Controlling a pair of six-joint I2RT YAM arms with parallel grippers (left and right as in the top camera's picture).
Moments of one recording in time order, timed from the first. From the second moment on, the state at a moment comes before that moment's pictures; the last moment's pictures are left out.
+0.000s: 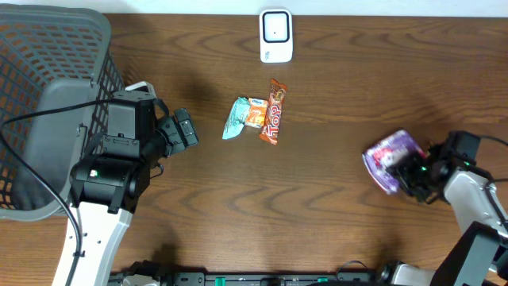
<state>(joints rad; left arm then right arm) -0.18 1.11 1.12 -0.87 -0.04 -0.48 -0.39 1.47 0.71 -0.53 -0.37 0.52</state>
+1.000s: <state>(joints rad) -0.18 1.11 1.12 -0.87 -0.04 -0.48 0.00 1.76 1.23 -0.92 -0.32 0.36</state>
